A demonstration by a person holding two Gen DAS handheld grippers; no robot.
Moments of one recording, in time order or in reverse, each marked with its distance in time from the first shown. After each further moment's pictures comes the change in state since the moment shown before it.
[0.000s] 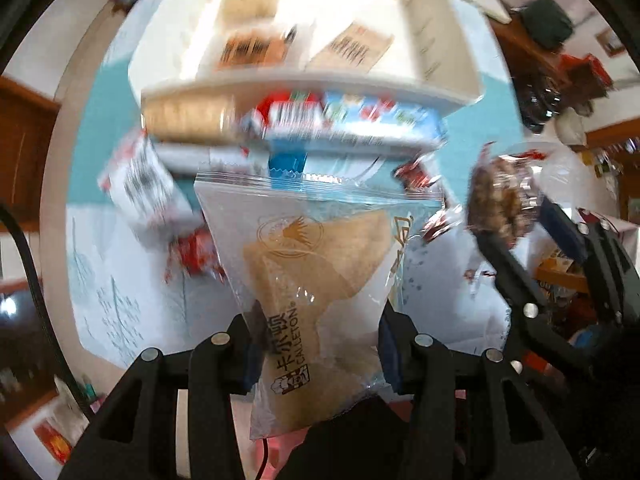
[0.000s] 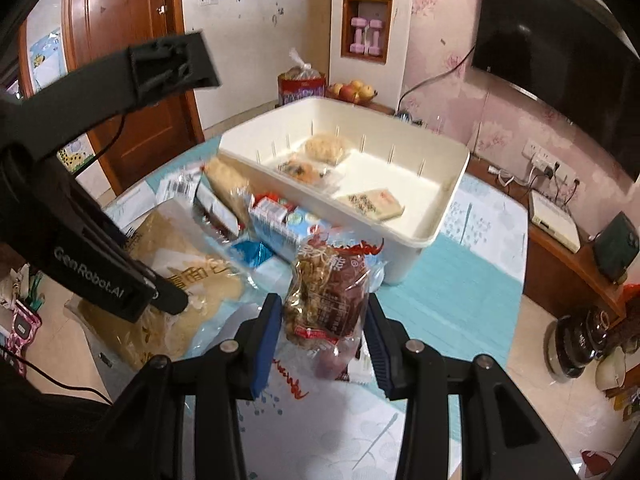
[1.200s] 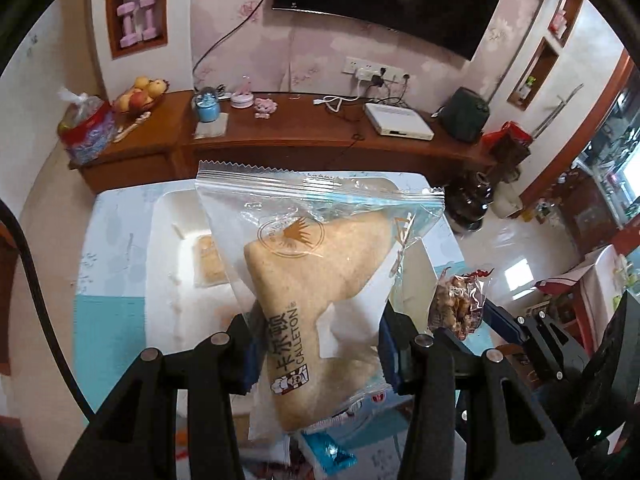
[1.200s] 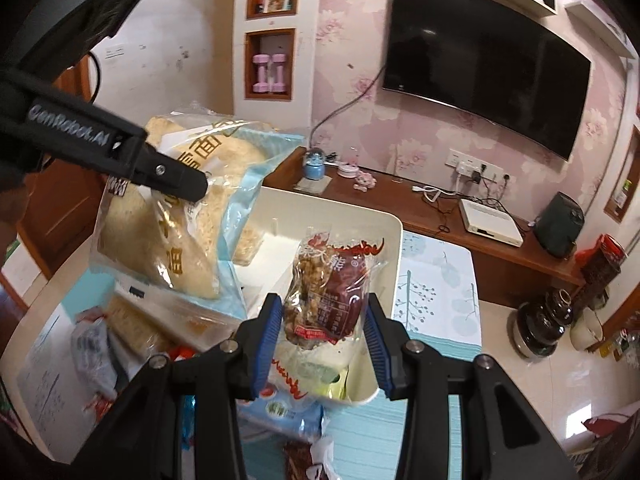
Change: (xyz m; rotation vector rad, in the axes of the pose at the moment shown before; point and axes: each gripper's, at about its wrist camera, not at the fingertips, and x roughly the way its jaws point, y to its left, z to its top) left arm -0.078 0.055 0.153 0.192 -0.506 -0.201; right arm 0.056 -0.037 0.092 0.238 -0.102 -0.293
